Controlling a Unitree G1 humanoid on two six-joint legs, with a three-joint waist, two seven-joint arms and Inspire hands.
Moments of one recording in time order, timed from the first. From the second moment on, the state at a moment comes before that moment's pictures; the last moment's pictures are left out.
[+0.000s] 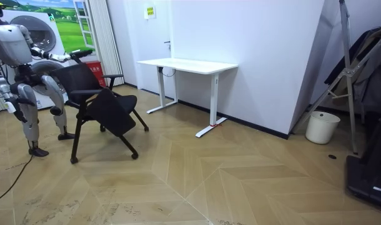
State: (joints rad) left arm 0.09 0.20 0.20 0.36 0.67 -0.05 0.67; right arm 0.11 -0.23 -0.07 1.24 0.27 0.01 0.01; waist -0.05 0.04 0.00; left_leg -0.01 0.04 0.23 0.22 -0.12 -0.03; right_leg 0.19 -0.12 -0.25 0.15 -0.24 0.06
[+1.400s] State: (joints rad) left arm 0.08 0.32 -0.16 0.18 0.91 -0.05 0.52; right arm 0.06 -0.24 -0.02 1.29 0.27 -0.04 0.06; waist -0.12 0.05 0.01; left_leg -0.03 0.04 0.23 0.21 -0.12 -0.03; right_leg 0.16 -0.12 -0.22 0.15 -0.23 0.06
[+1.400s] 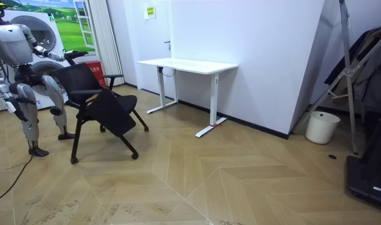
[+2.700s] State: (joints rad) left arm -0.04 0.29 -0.31 0.43 0.89 -0.09 0.45; right arm 0.06 -0.26 -0.07 1.28 0.21 -0.05 0.04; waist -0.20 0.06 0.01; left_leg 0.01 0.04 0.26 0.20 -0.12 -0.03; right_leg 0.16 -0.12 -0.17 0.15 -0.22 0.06
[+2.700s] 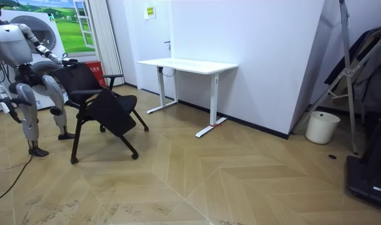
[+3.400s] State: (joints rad) left arm -0.07 0.29 -0.30 0.44 0.88 -0.03 0.34; right arm 0.06 -0.25 -0.10 1.27 0.15 -0.04 -0.01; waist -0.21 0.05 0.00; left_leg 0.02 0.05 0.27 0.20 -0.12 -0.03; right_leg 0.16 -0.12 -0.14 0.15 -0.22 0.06
